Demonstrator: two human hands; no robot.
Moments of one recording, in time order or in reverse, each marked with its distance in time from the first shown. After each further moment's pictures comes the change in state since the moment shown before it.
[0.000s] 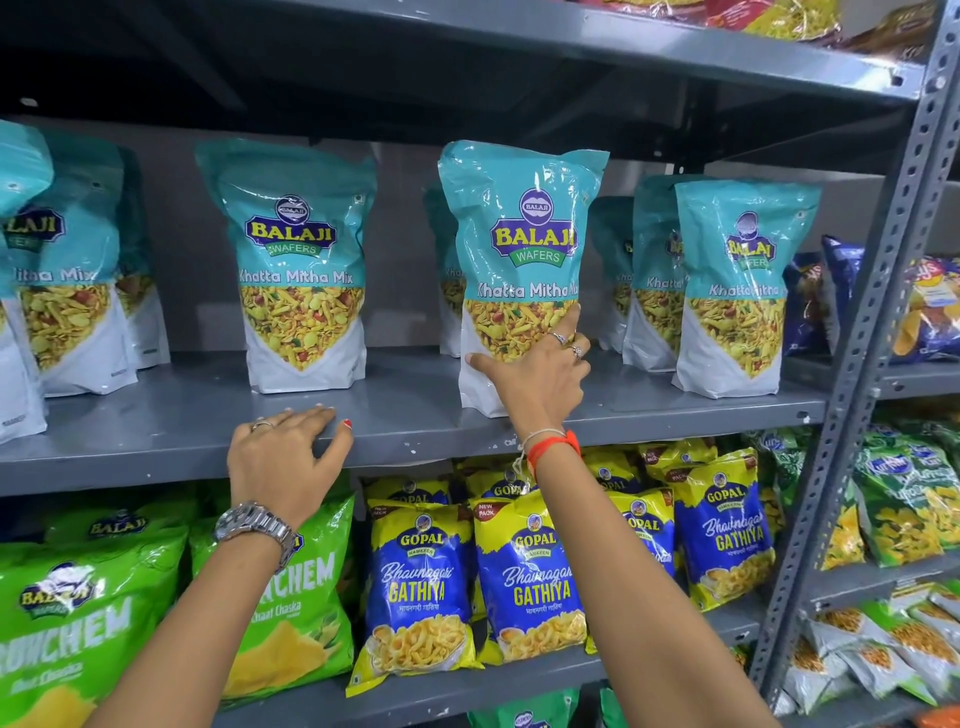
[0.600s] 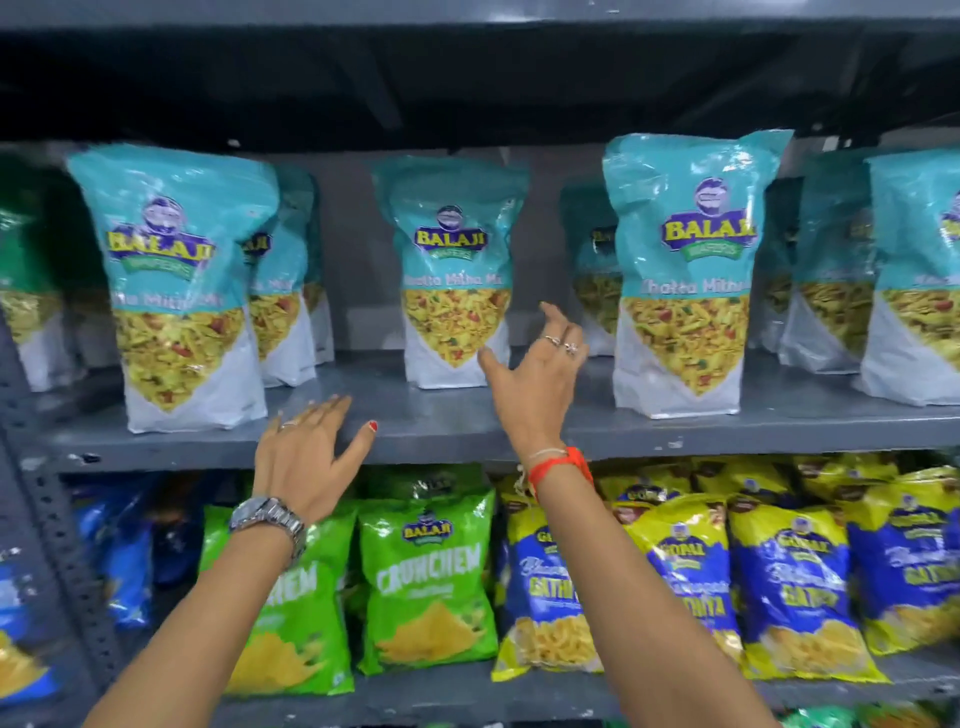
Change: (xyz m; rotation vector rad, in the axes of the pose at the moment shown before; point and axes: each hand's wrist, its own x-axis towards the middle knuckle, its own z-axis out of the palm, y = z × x) left_hand -0.006 -0.130 -0.061 0.095 -0.156 -0.046; right_hand -0.088 -0.093 0.087 0.378 0.043 -0.322
